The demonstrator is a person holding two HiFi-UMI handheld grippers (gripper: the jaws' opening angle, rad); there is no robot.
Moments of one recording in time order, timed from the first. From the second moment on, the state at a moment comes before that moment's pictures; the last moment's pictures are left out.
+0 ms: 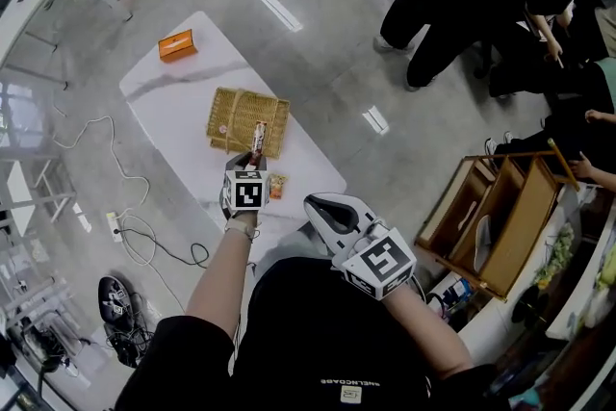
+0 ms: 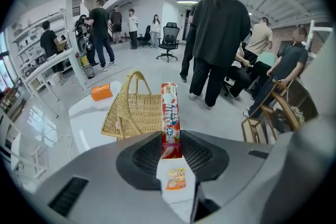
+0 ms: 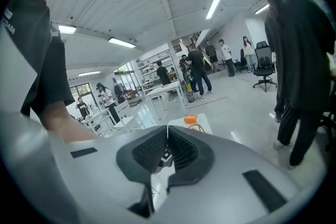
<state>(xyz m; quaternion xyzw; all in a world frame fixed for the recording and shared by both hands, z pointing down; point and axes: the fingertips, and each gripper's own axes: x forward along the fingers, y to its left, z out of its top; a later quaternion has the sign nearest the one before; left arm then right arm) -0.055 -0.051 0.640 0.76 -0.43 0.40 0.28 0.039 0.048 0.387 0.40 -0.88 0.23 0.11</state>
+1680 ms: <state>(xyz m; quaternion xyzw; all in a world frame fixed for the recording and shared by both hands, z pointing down) -0.039 -0.106 0.682 0.71 -0.47 0.43 0.29 0.099 0.034 0.409 0.41 -0.87 0.26 0.13</state>
